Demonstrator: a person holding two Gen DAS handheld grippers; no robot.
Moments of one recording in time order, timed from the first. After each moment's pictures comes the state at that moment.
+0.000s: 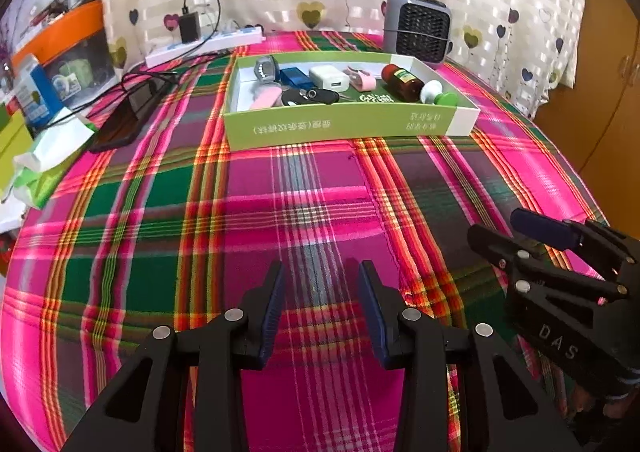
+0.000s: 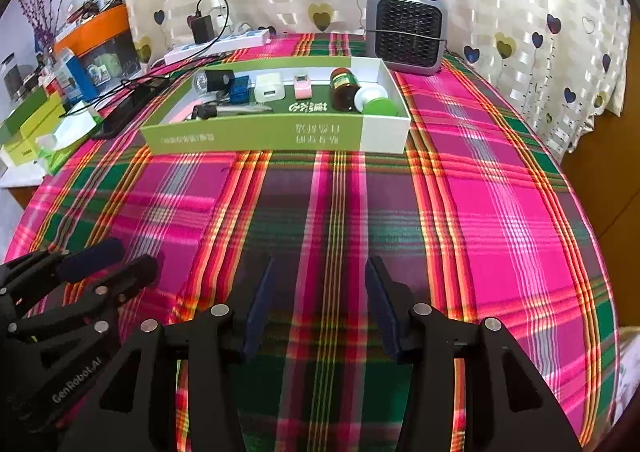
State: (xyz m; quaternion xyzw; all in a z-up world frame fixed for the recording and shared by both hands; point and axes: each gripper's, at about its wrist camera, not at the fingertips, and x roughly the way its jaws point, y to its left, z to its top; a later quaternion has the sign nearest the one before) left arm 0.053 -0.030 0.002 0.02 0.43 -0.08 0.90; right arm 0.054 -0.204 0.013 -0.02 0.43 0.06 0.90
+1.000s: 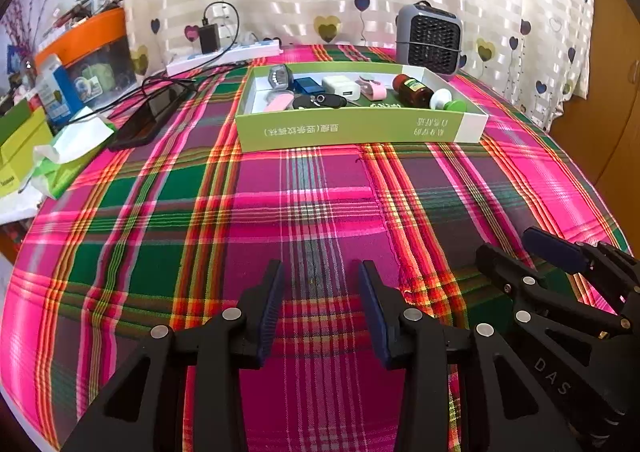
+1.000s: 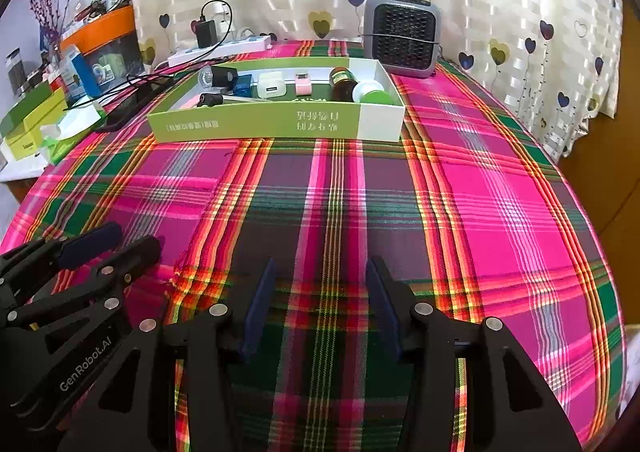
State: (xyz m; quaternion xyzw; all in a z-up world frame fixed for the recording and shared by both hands) left arm 0.042 -0.035 -0.003 0.02 0.40 -0.04 0.91; right arm 0.037 -0.206 0.004 -0.02 0.41 0.06 0.91
